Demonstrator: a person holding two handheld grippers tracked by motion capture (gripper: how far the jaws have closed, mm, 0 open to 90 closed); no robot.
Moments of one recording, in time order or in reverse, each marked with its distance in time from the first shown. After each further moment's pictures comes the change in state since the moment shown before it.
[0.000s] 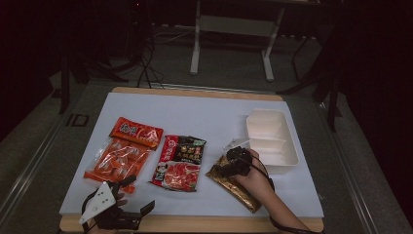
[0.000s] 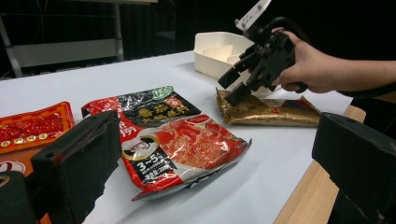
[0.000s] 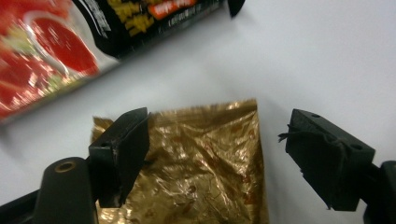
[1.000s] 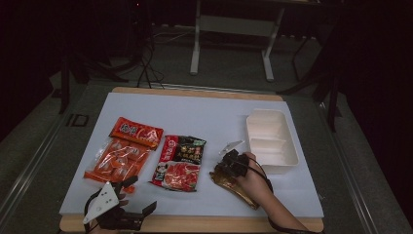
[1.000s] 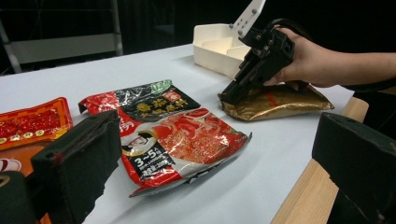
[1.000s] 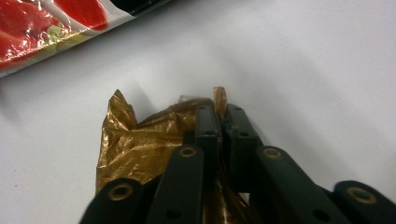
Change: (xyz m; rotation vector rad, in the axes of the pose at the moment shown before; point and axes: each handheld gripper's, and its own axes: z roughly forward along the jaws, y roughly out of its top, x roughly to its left) left arm -0.002 -0.001 0.003 0.028 0.003 0.021; right arm 0.006 -0.002 0.008 0.096 0.028 -0.082
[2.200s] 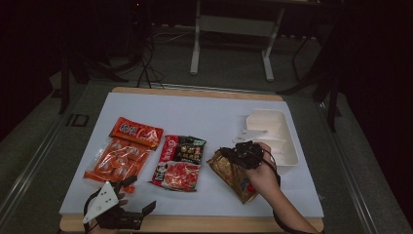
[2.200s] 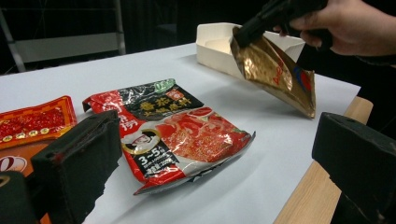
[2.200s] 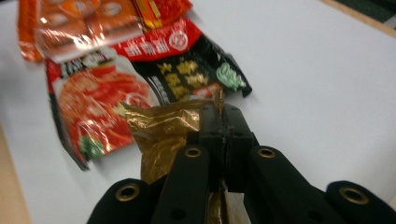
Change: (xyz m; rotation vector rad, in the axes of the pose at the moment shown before) left arm 0.001 0.000 0.000 0.004 0.009 0.000; right arm 0.003 0.023 -0.084 -0.302 0.032 0.019
